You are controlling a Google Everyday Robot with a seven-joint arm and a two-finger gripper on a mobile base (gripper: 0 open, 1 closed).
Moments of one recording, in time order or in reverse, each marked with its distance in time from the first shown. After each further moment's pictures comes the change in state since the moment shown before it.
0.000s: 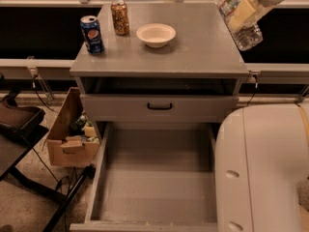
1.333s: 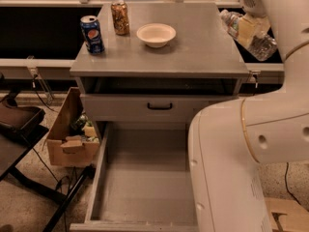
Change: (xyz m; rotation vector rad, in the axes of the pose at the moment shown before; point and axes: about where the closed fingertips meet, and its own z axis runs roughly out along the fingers) arm 0.044 -0.036 0.025 0.270 0.400 -0.048
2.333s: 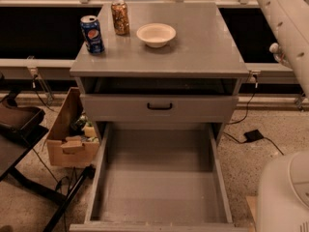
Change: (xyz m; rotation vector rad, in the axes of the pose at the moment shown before) arm 0.137 -0.074 0.059 0.310 0.317 -0.013
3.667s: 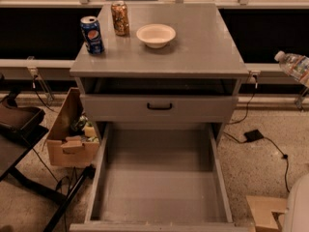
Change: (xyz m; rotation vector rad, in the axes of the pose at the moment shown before) arm 0.038 0.021 0.014 -0.256 -0.254 -0.120
